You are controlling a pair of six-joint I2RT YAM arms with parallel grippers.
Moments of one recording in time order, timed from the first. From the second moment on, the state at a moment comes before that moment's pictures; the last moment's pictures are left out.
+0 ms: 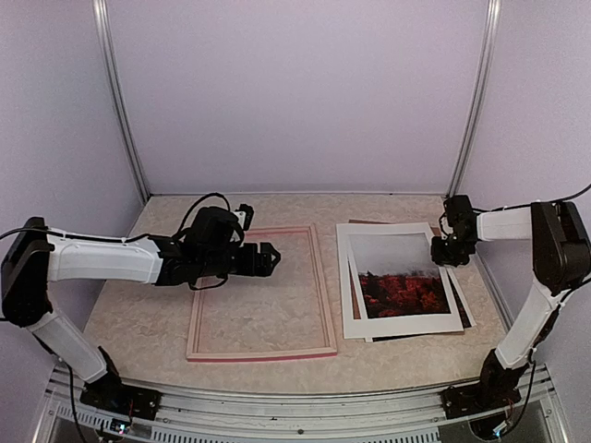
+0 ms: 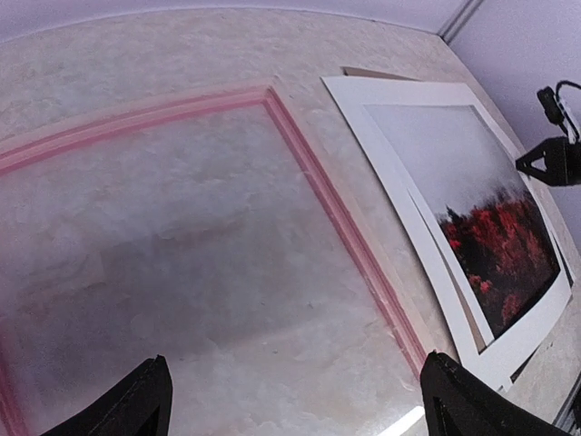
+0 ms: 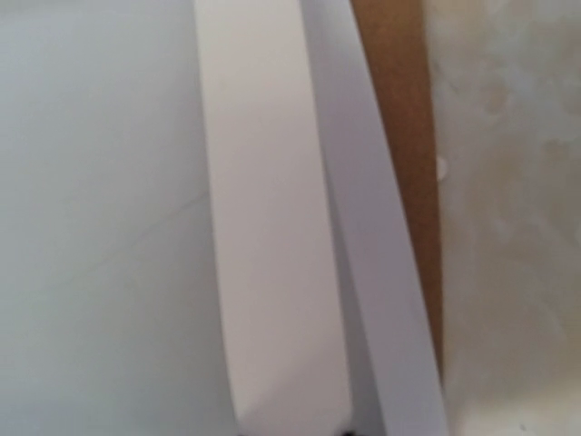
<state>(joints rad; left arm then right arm) -0.80 1.54 0.91 0.03 -0.14 -0.50 0.07 1.74 1.01 -0.33 0.11 0.19</state>
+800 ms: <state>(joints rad) -0.96 1.95 1.27 0.11 0.08 -0.57 0.06 1.51 1.01 -0.41 -0.08 0.21</state>
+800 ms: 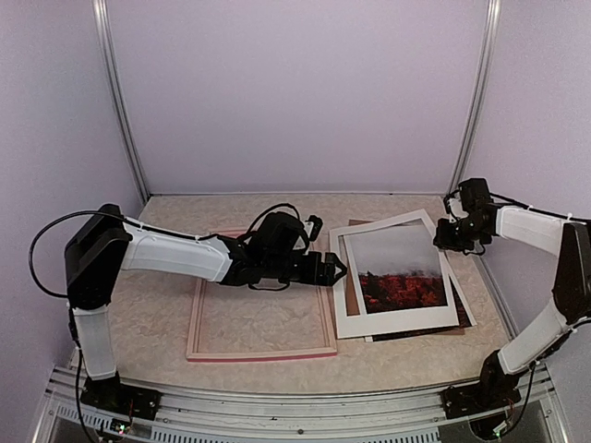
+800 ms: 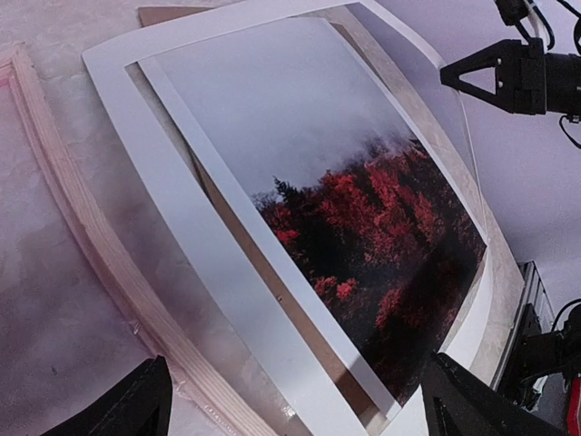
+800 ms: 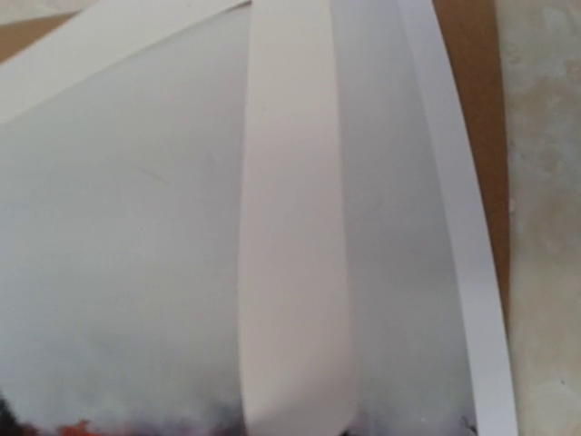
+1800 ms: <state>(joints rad) -0.96 2.15 1.43 0.12 0.23 -0.76 0.06 1.45 1.05 -0.47 -0.14 0.21</state>
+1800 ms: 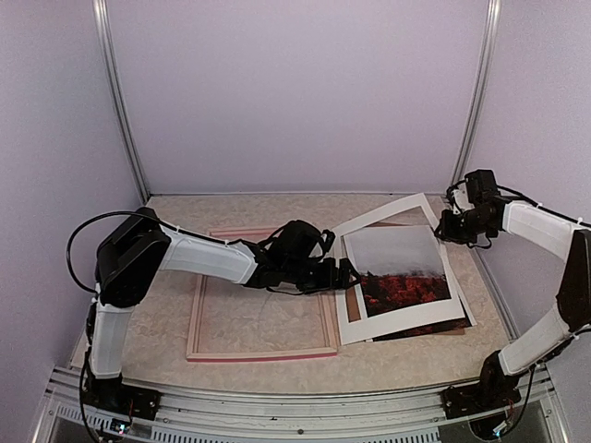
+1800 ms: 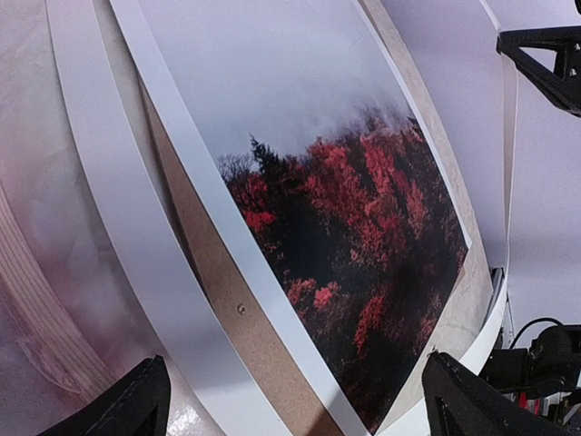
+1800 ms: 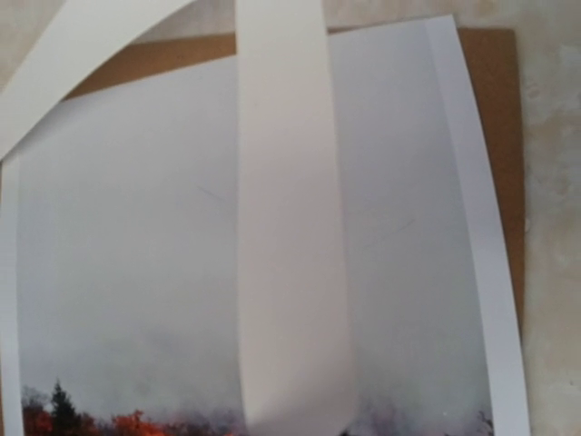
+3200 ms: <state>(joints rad) -1.00 2.36 1.71 -0.04 0.12 -0.71 -0.02 1.39 1.10 -0.52 -0.17 0.20</state>
